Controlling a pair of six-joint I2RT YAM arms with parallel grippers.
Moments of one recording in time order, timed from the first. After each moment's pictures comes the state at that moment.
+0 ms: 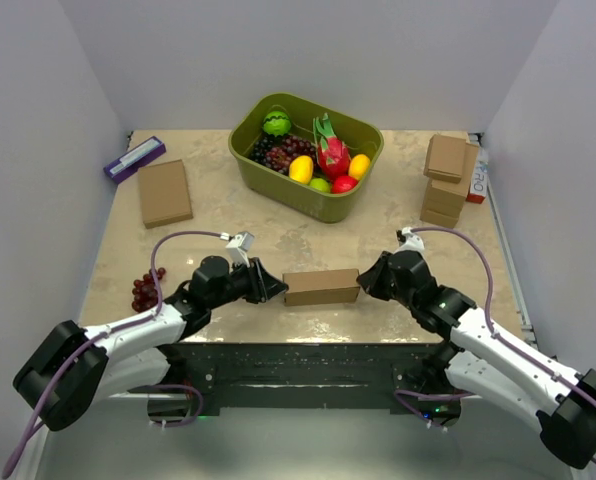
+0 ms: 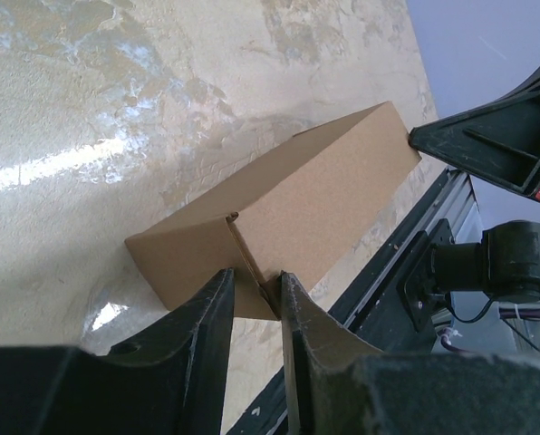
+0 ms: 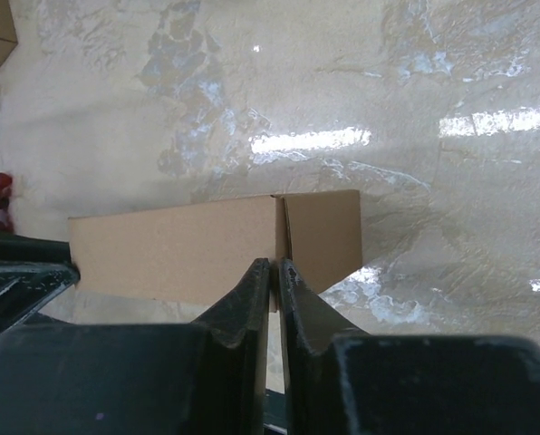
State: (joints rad) left arm -0.67 1.07 0.27 0.43 0.27 -0.76; right arm 0.68 0.79 0.48 -0.32 0.18 0.87
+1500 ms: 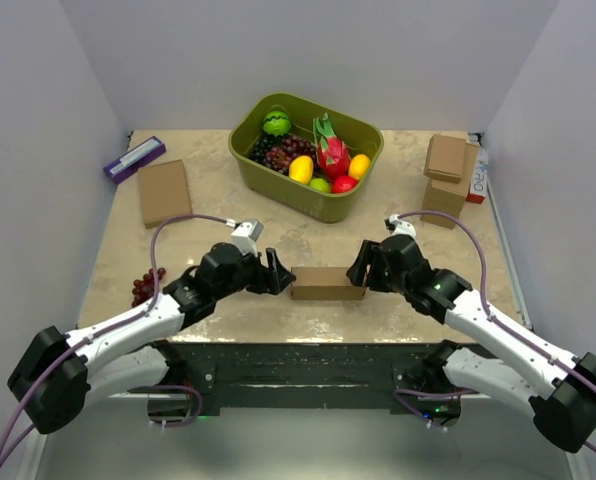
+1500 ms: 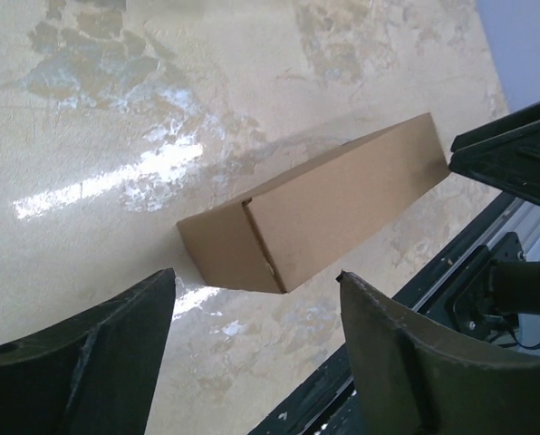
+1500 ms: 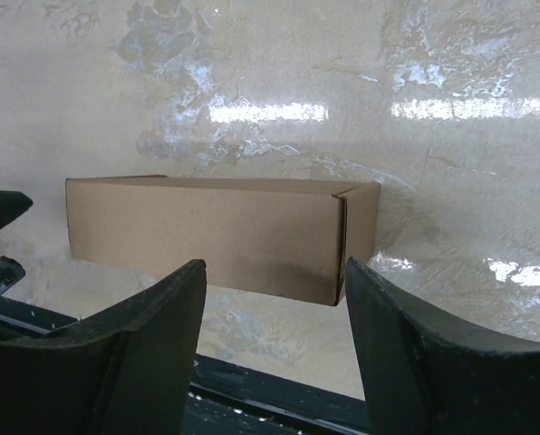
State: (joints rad) left arm -0.74 1.04 0.48 0.09 0.08 -0.62; right arm 0.68 0.92 0.65 -0.47 0.17 0.76
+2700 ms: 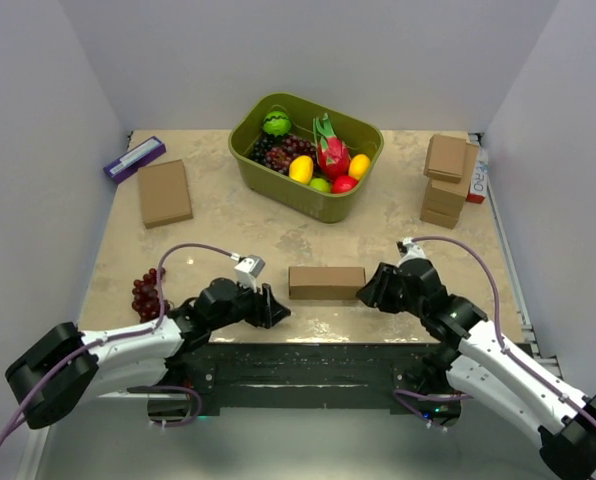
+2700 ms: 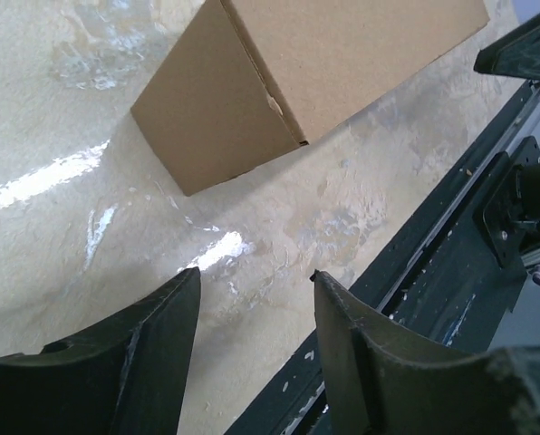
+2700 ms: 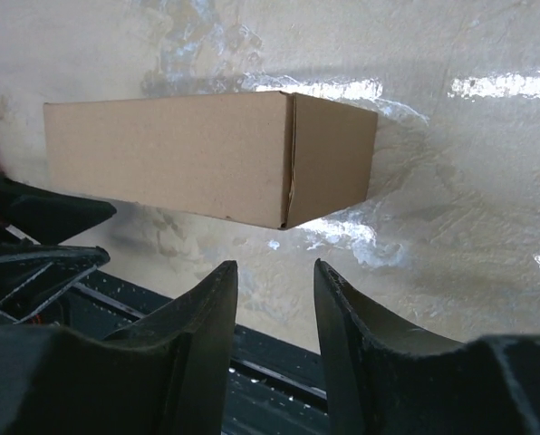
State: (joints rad) left arm -0.85 1.05 0.17 0.42 0.13 -0.63; right arm 0.63 0.67 0.43 -0.44 0.01 0.80
